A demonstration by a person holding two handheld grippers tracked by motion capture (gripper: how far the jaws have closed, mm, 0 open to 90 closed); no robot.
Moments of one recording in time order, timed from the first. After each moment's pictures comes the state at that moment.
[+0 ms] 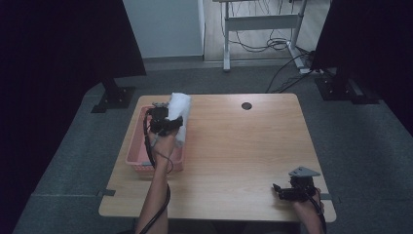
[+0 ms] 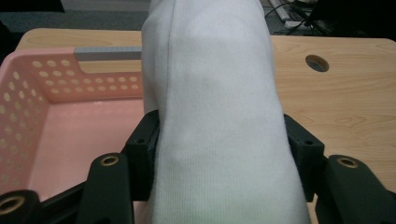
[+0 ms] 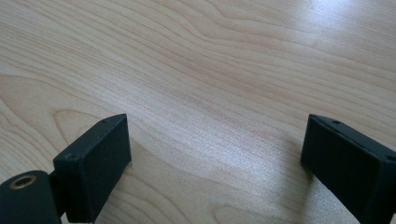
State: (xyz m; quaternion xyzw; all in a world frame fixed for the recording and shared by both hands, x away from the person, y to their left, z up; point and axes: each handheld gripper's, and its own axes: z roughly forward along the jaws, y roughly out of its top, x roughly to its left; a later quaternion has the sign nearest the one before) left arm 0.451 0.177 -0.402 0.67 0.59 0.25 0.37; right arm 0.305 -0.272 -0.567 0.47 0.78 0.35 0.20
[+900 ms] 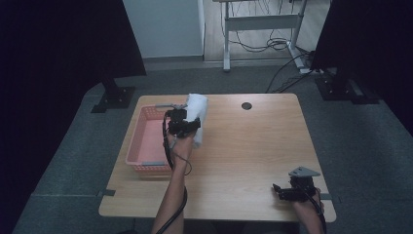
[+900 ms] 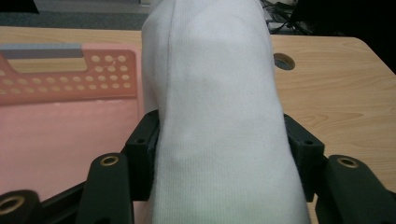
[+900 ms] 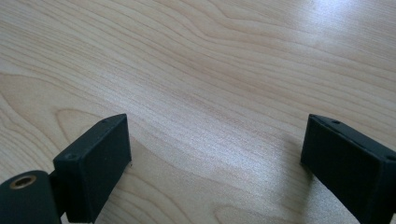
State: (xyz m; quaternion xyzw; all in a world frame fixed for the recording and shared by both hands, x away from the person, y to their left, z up) left arm 0.450 0.120 -0.415 0.68 0.58 0.24 0.38; right arm 0.305 -0.272 -0.567 0.47 0.78 0.35 0.20
